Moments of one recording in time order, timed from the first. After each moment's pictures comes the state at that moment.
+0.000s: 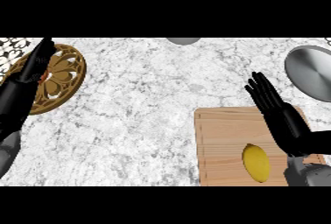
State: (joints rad) left arm -0.30 0.62 -0.16 -1.62 0.07 0.15 -0.13; right arm -0.13 -0.34 0.16 -1.66 -0.34 0.03 -0.01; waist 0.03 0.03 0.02
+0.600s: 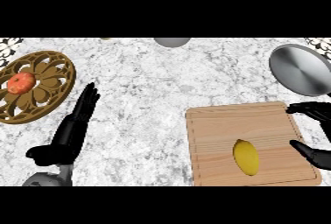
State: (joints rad) left arm -0.07 0.31 -0.26 -1.58 0.20 0.21 -0.14; right arm 0.01 -0.56 -0.06 -1.65 -0.42 0.32 -0.20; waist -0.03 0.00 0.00
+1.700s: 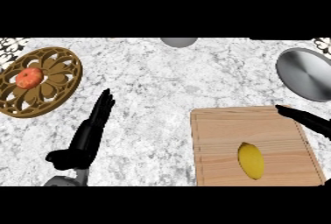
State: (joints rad) left arm -0.05 0.21 -0.30 -1.56 0.17 0.18 -0.15; right arm 0.02 -0.80 0.05 -1.77 0.11 0.49 -0.19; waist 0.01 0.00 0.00
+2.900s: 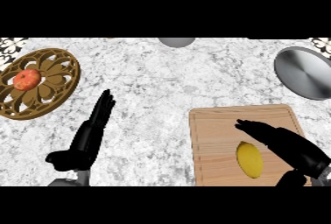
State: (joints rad) left arm -0.02 0.13 -0.23 -1.59 0.09 0.13 -0.11; right arm -0.03 -0.54 0.22 -1.74 0.59 0.58 -0.04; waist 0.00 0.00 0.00
